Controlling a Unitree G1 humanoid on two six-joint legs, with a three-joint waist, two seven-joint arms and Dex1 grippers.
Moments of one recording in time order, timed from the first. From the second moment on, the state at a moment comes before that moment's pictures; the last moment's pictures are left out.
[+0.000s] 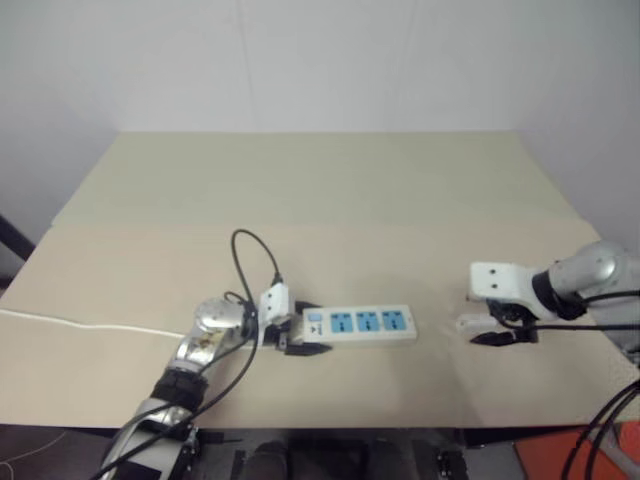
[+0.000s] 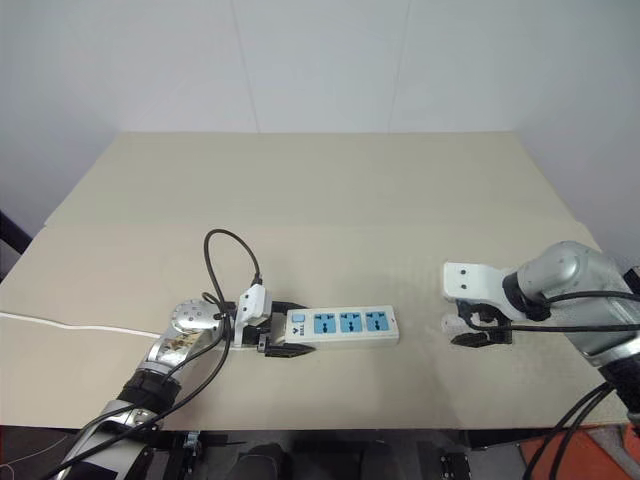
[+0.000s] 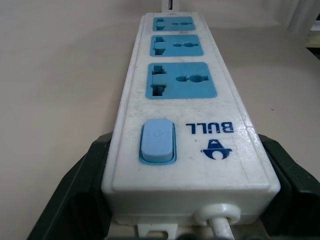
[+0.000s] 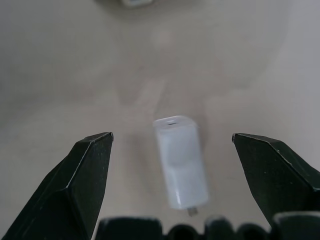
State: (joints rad) left arm -0.46 0.37 -0.22 0.41 -0.16 -0.12 -1.31; right arm -0.51 -1.17 0.35 -0.08 -0.04 0.39 1.34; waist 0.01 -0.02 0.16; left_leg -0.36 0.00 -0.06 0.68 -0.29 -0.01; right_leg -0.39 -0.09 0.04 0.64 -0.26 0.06
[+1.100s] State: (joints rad) left arm -0.42 0.38 -0.24 0.37 -0.15 -0.13 -1.29; right arm -0.68 -0.98 0.45 0.19 -0.25 0.23 1.45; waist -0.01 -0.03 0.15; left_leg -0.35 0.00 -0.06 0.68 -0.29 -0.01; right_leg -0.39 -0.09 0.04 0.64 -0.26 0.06
